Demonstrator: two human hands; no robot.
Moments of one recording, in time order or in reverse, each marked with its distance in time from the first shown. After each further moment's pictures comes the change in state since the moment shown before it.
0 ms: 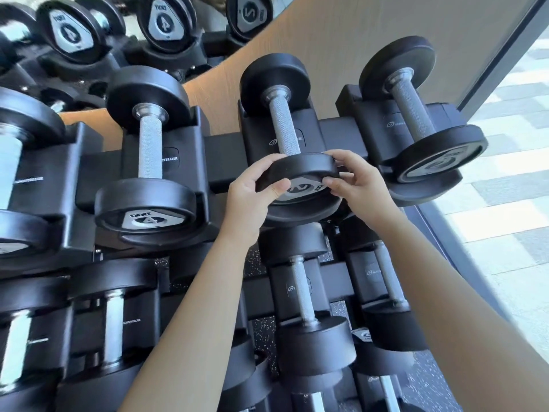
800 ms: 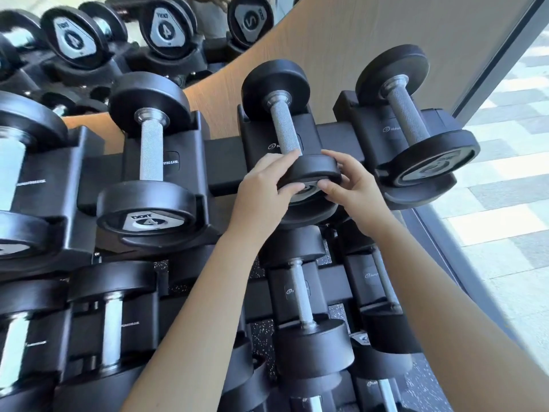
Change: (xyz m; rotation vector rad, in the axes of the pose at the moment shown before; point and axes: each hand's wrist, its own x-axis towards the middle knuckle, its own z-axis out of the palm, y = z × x) left_hand -0.002 0.025 0.014 0.714 0.012 0.378; right_hand -0.005 0.001 0.003 0.111 0.005 -0.047
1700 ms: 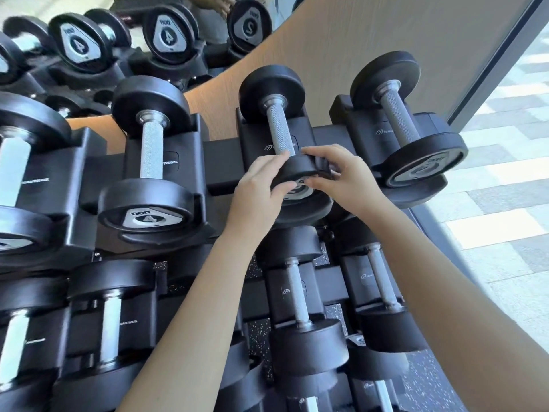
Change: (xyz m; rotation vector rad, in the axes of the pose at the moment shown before) left_hand -0.007 0.000 0.004 0.021 0.019 0.010; right_hand 0.013 -0.021 -0.001 -0.391 -0.041 -0.131
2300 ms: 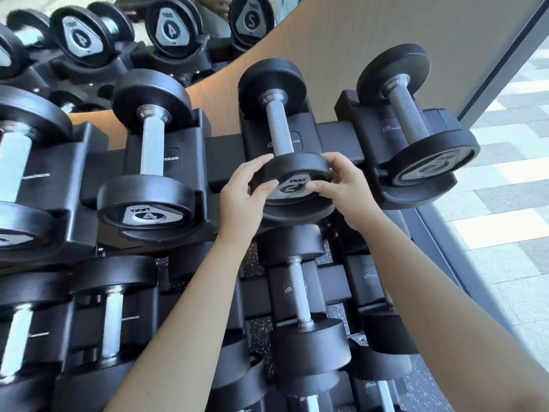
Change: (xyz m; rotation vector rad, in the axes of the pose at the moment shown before) left_hand -0.012 -0.018 -0.001 -0.344 0.116 -0.228; right_hand 0.000 0.026 0.020 0.500 0.025 0.181
